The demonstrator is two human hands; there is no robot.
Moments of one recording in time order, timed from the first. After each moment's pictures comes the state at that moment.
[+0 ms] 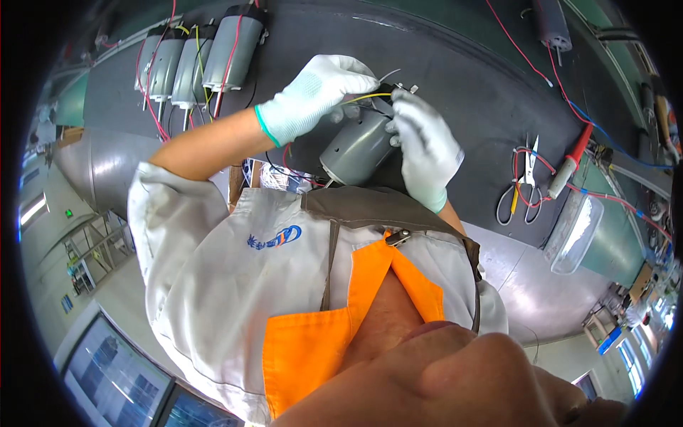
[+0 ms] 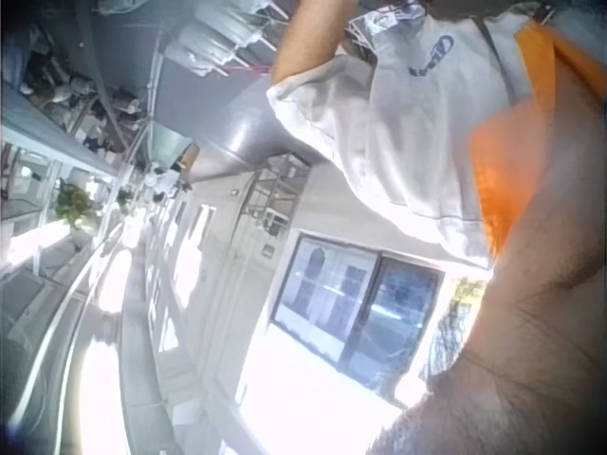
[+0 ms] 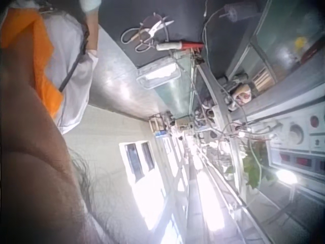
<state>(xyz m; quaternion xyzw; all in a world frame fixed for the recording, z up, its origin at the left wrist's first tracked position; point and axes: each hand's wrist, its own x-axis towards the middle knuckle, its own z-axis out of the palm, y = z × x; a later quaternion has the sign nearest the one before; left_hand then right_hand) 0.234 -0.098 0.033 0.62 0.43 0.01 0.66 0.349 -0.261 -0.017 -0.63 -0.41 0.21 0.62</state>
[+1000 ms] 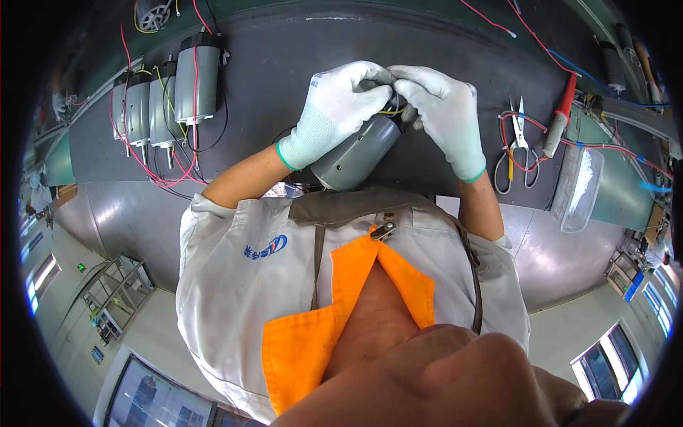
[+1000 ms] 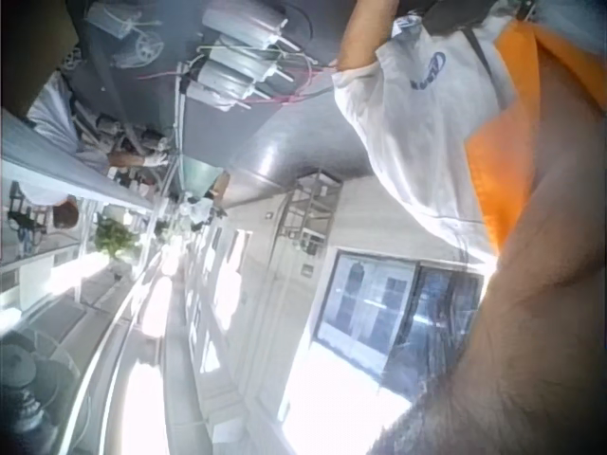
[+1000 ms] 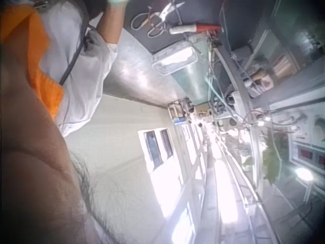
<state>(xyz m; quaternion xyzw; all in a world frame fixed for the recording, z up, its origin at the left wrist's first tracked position) 0.271 -0.134 0.003 0.74 0.27 0.13 0.61 0.414 -0.257 0.015 -0.70 -0.36 0.35 0.50</state>
